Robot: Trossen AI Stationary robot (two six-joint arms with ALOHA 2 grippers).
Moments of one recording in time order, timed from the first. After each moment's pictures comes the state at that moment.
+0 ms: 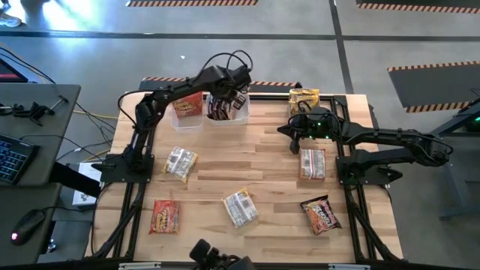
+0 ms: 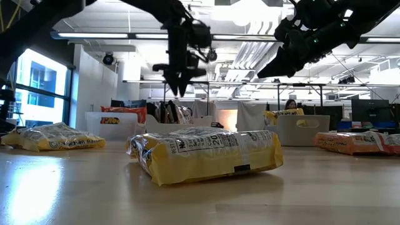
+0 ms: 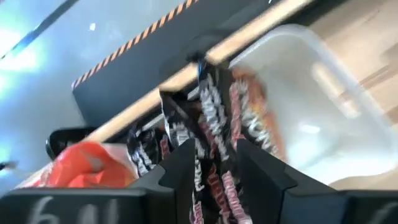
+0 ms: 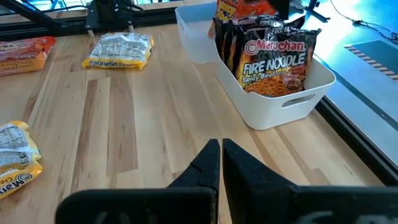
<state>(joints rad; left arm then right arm) 0.51 2.11 2.02 -1.18 -0.43 -0.39 -0.39 1.02 0.54 0.05 -0.12 -0.07</state>
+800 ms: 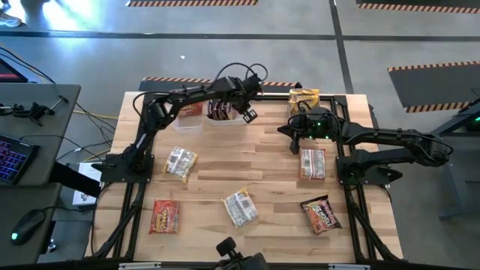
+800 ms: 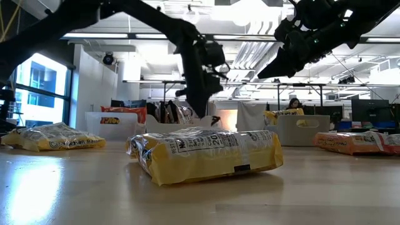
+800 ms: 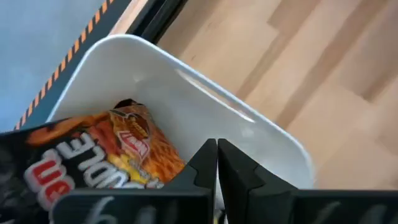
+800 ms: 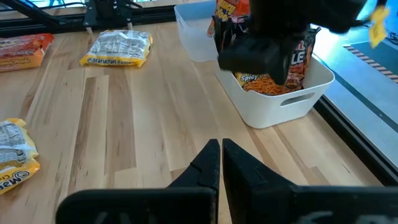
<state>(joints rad) 0.49 2.28 2.02 -0.97 -0.17 -0.10 -0.39 1.02 0.54 0.05 -0.12 -0.08</state>
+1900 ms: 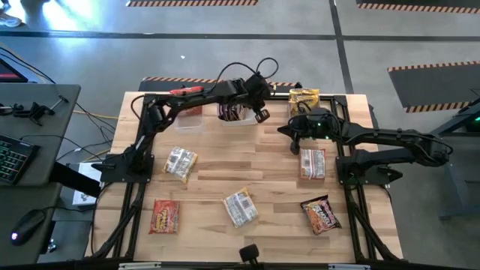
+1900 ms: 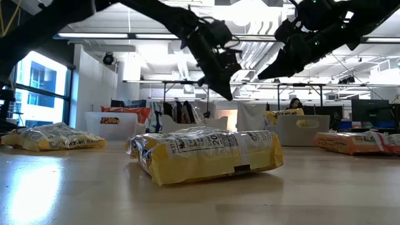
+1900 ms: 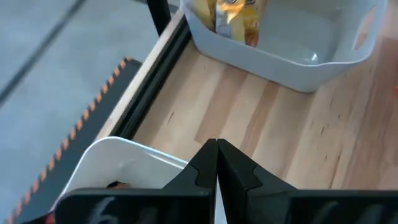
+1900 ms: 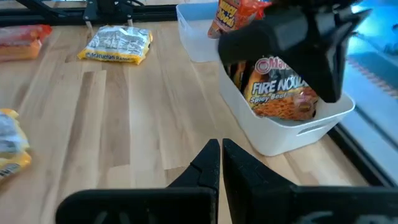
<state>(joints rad) 0.41 2.21 1.98 -0.62 -0.09 0.04 -0.39 1.02 0.52 0.08 -0.11 -0.13</state>
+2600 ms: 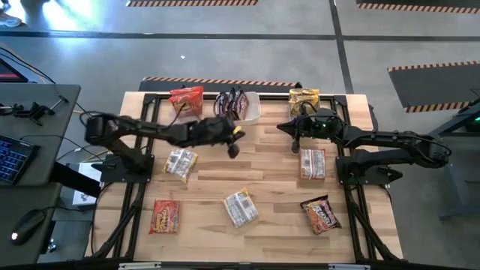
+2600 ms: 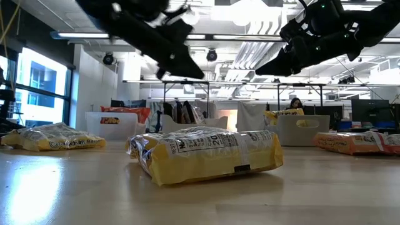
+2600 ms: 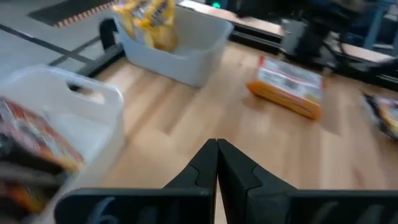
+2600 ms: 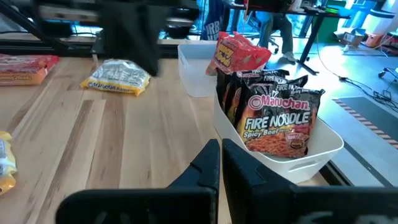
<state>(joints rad) 0.13 1.53 0.84 0.24 -0.19 -0.20 -0.44 1.02 0.41 0.36 -0.18 -0.18</state>
